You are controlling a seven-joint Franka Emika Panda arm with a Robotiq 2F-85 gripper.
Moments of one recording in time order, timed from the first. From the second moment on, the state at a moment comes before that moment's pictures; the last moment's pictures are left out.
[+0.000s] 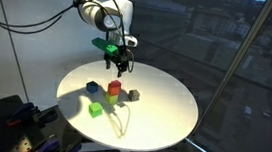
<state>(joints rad) -0.01 0.18 -0.08 -2.21 0.09 2.38 -0.10</state>
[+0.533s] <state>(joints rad) 0.00 0.31 -0.07 -2.12 0.09 2.39 0.06</state>
